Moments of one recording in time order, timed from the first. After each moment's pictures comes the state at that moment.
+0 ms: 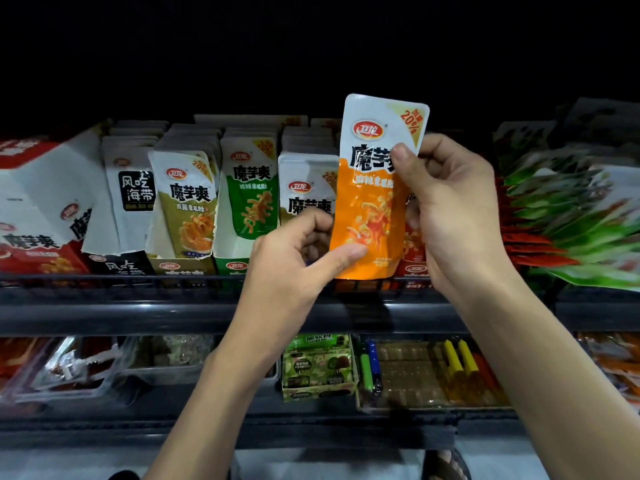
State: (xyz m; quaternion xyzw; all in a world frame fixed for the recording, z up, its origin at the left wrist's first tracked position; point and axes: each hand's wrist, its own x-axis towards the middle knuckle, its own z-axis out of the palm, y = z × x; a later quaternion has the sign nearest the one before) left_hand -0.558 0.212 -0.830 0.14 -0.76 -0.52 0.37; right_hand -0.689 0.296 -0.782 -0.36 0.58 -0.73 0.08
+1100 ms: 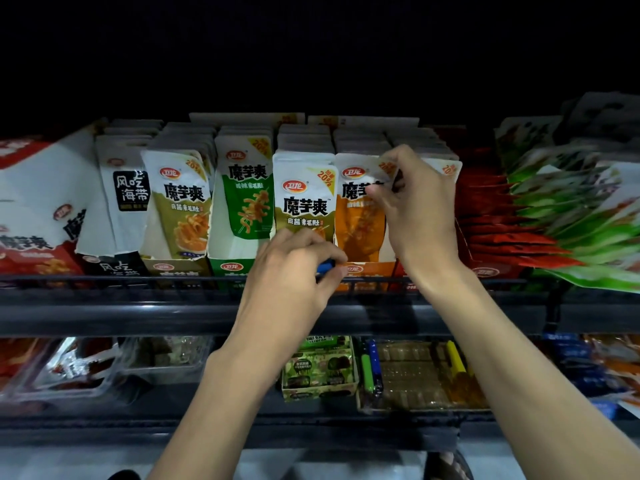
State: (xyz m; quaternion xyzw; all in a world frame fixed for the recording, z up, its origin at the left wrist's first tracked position) left_hand -0.573 0.200 -0.854 0.24 -0.90 -0.19 0.31; right_hand -0.728 0.266 -0.821 -0.43 0.75 -0.48 -0.15
